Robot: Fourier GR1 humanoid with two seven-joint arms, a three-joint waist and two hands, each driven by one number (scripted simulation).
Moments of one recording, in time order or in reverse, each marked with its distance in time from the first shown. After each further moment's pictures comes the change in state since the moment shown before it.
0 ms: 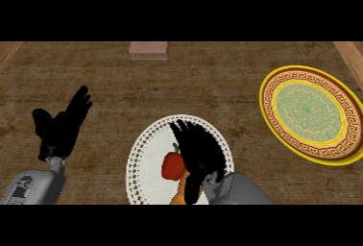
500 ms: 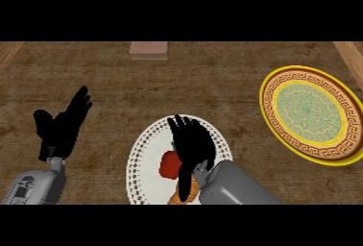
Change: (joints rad) left arm 0.002 -0.034 0.045 0.017 -0.052 -0.041 -0.010; right arm -0.107 0.009 0.020 0.154 -0.030 -0.049 0.011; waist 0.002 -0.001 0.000
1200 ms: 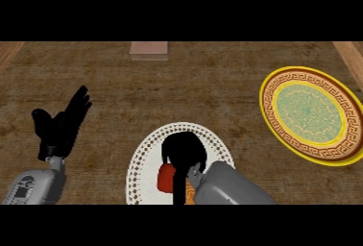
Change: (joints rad) left arm 0.000 -0.032 0.048 -0.004 -0.033 -0.040 0.013; right arm -0.040 0.000 0.083 0.106 -0.088 0.009 -0.110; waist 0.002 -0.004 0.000
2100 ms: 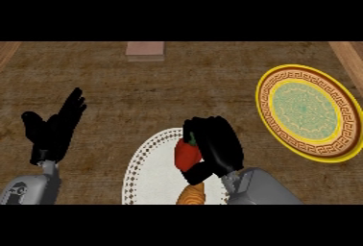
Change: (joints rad) left arm 0.036 -0.008 0.036 -0.062 -0.012 -0.022 0.043; right arm 0.123 -0.167 -0.077 -0.304 0.231 -0.333 -0.113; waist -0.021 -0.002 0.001
